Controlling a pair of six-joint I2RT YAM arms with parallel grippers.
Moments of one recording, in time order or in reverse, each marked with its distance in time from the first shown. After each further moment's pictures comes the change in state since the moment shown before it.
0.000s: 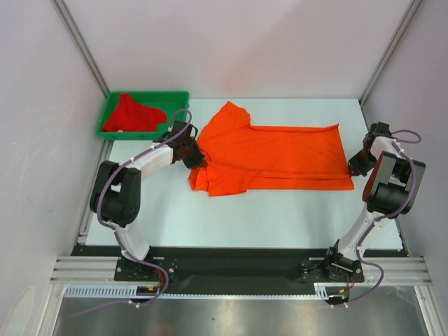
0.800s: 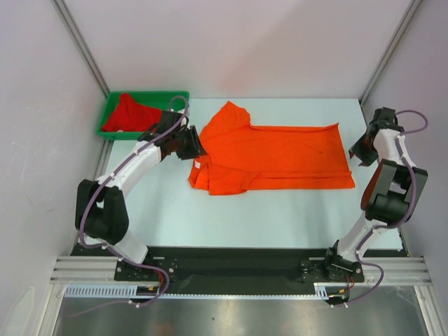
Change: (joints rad) left arm 0.013 -0.153 0.092 -0.138 0.061 0.289; right arm 0.039 -0.071 0.107 -0.071 0.032 -0.097
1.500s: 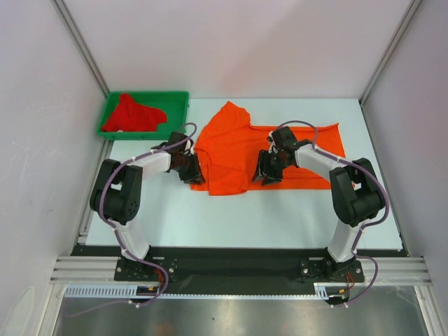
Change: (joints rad) left arm 0.032 0.185 -0.210 0.117 0.089 0.029; right arm 0.746 -0.029 -0.240 0.218 -0.494 0.077
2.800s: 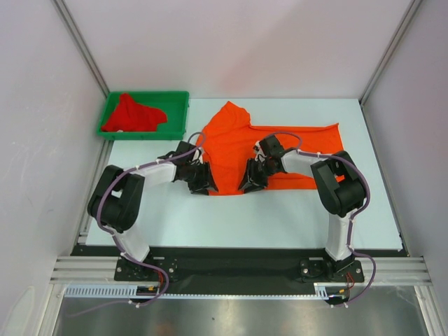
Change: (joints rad) left arm -0.112 -0.076 -0.128 0.087 0.097 -0.083; right arm 0.085 0.152 -0.017 0.203 -0.208 0.138
